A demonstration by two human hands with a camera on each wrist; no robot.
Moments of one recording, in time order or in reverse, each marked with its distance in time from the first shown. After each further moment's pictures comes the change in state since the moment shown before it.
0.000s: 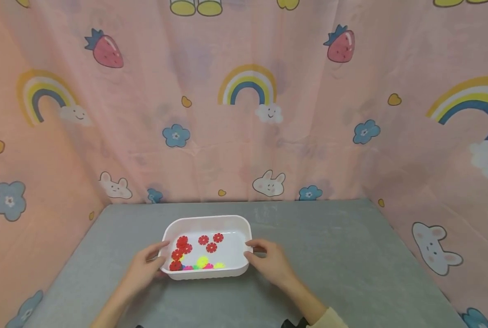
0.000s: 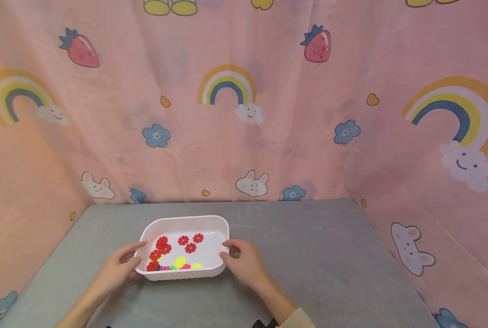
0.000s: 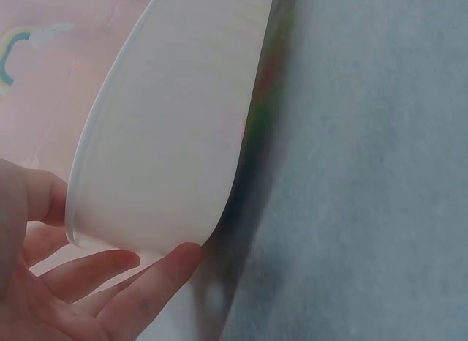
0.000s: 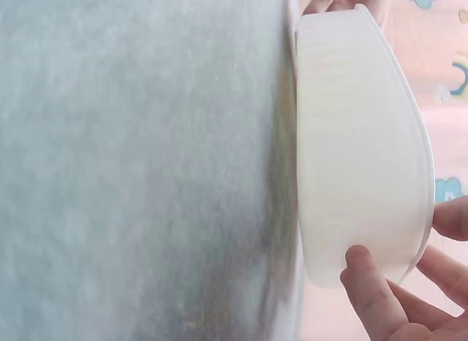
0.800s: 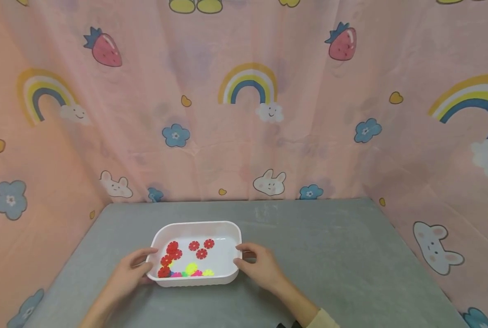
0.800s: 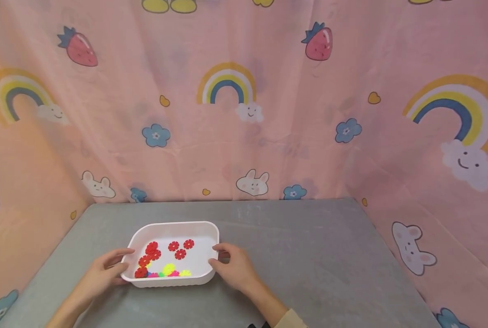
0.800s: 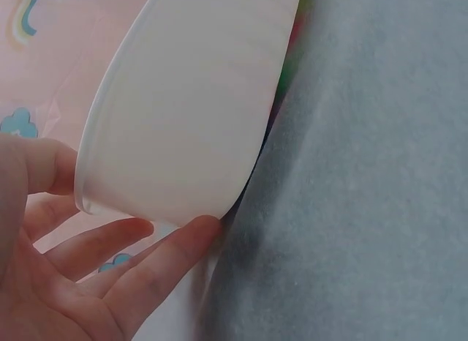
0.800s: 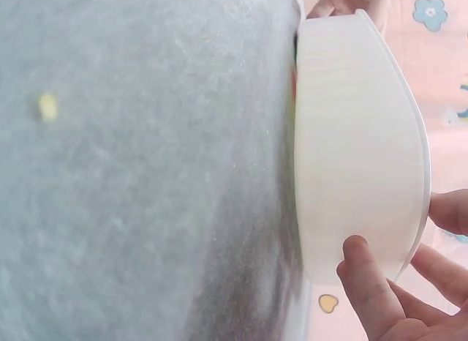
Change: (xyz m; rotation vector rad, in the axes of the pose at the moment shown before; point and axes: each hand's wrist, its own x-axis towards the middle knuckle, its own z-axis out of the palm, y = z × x) left_hand -0.012 -0.017 -0.028 -0.030 -0.030 -0.036; right_hand -0.003 -0.007 0.019 0.037 -0.109 0.002
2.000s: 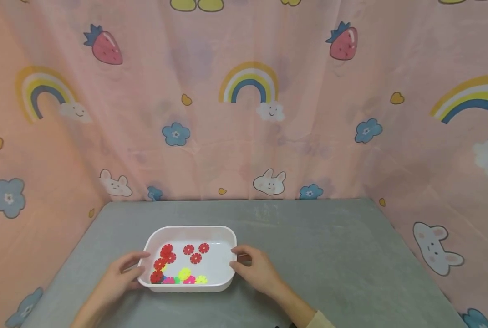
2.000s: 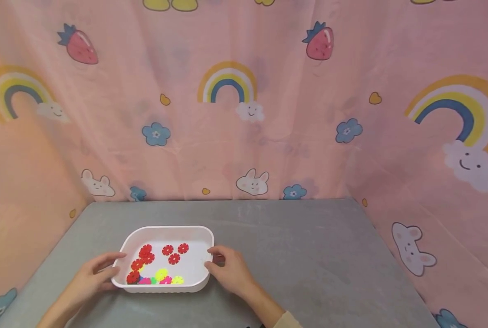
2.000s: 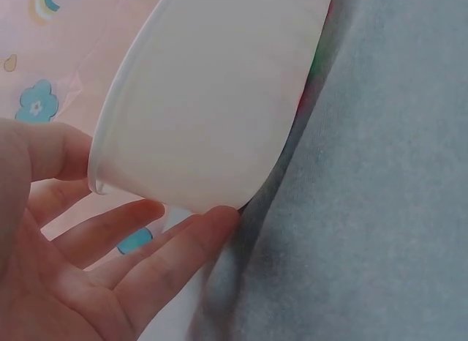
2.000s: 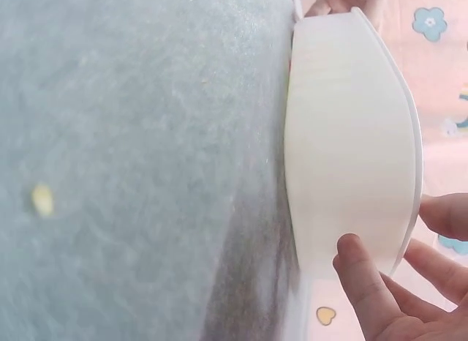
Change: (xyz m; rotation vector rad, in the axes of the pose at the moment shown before) left_hand -0.006 -0.011 -0.015 -0.007 -0.026 -0.055; right_hand -0.003 -0.006 0.005 0.028 -0.071 0.034
